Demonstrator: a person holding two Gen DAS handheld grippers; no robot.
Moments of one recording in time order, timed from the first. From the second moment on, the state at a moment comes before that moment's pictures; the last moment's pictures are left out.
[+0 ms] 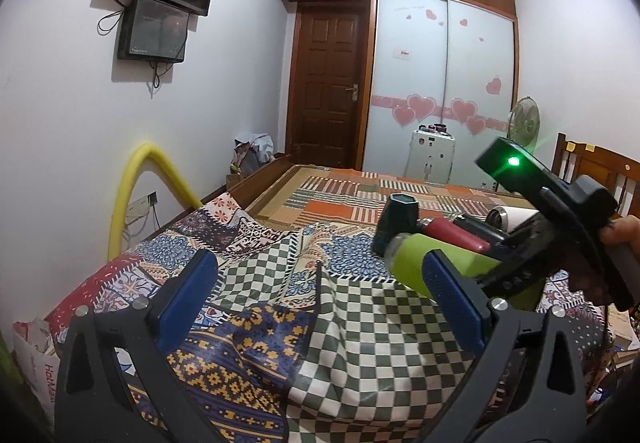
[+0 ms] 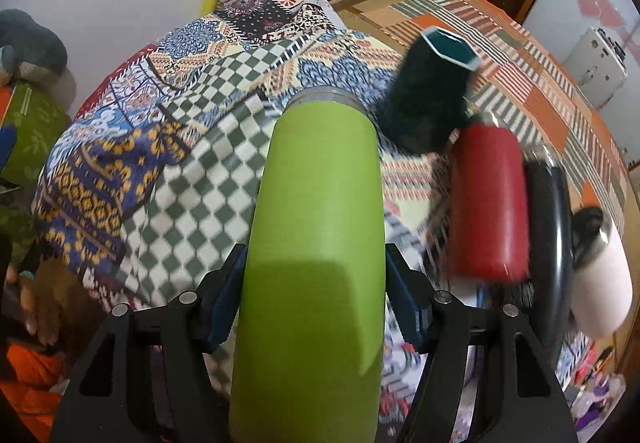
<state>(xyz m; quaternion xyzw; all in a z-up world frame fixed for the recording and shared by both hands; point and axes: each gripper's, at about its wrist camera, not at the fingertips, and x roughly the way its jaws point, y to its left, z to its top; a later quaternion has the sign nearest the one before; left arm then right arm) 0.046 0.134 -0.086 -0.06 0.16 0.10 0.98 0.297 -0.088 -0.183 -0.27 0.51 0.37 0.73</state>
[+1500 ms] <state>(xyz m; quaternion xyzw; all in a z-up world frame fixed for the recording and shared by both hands) 0.123 0.003 -0.091 -0.02 0.31 -0.03 0.95 0.244 -0.261 -0.147 -0.18 0.37 0.30 0.86</state>
